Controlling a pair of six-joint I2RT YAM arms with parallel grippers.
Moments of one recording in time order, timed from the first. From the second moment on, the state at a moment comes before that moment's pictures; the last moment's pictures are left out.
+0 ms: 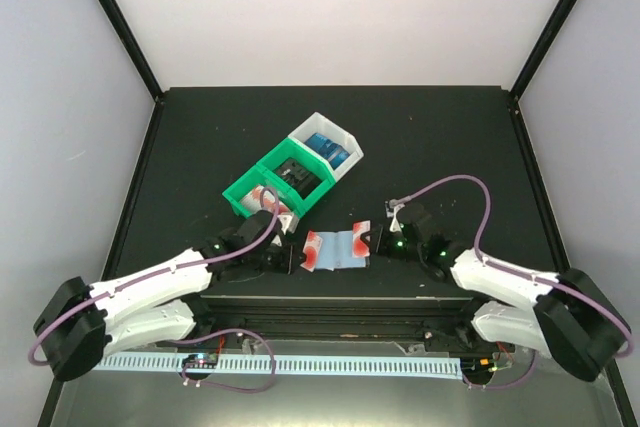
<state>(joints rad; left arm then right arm) -0.81 0.99 0.48 -0.31 0.26 -0.73 0.68 1.10 0.37 0.05 -0.23 0.88</state>
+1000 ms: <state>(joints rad) -0.87 1.13 0.46 -0.26 0.00 -0.87 0.77 1.53 0.36 0.53 -0.36 1.03</state>
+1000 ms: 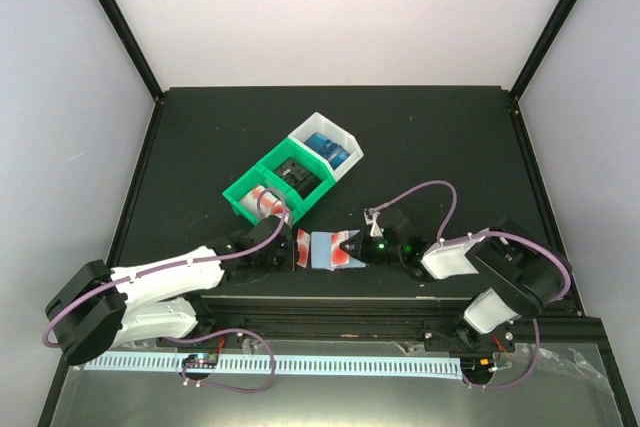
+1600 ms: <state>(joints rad) -0.87 1.12 0.44 -0.24 0.00 -0.87 0.81 1.71 0.39 0.75 -0.42 1.16</state>
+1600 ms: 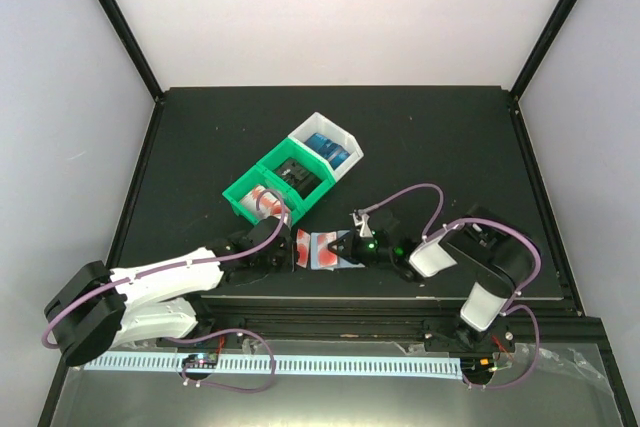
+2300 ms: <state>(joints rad) -0.87 1.08 0.40 -0.22 0.01 -0.87 0.95 1.46 0.59 0.13 -0.14 1.10</state>
